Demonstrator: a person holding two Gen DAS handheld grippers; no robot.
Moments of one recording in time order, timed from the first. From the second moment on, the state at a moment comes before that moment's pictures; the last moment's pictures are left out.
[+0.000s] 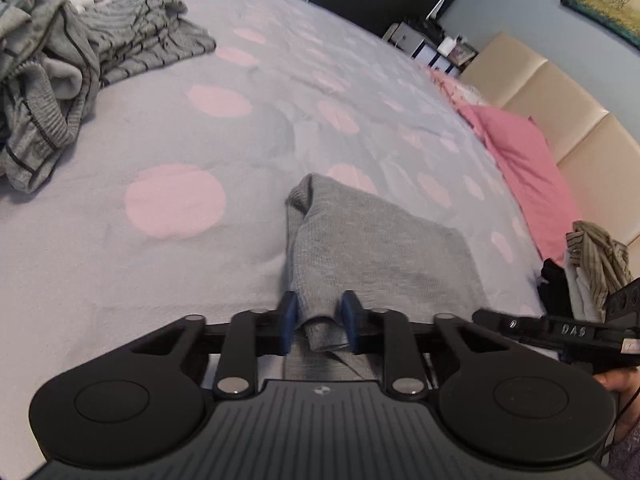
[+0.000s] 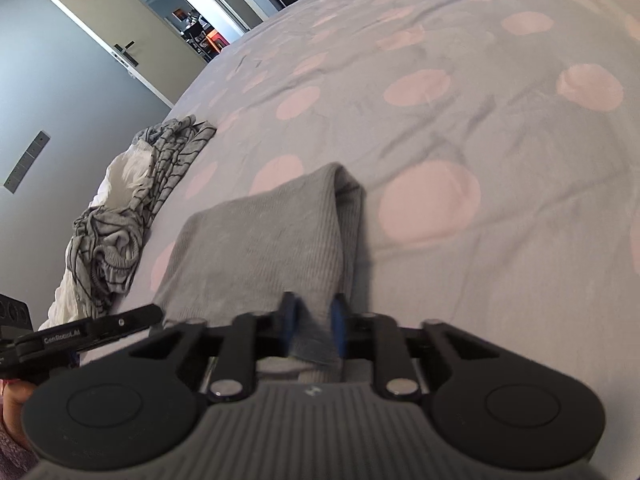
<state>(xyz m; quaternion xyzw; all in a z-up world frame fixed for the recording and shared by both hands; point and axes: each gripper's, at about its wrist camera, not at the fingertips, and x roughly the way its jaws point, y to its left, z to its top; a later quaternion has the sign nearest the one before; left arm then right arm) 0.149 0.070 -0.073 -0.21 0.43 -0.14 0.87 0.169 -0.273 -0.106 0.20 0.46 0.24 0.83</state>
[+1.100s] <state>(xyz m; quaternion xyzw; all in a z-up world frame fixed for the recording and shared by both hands) 0.097 0.002 -0.069 -0.12 0.40 -0.14 0.90 0.080 -0.190 -0.087 -0.05 0.35 0.25 0.90</state>
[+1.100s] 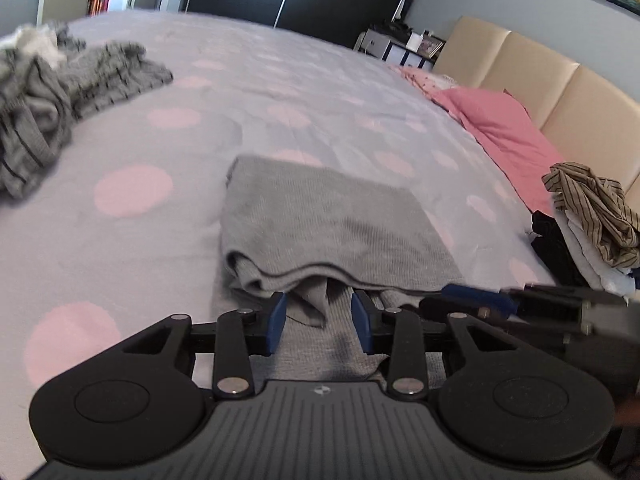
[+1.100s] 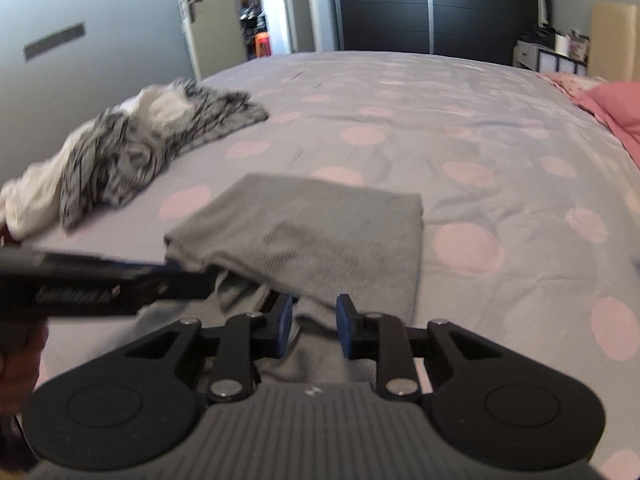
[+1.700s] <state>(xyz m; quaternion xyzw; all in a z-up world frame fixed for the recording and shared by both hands) 0.111 -0.014 -0.089 -0.14 0.41 -0.20 0.88 0.088 -0.168 -0.113 -0.15 0.32 0.29 0.89</state>
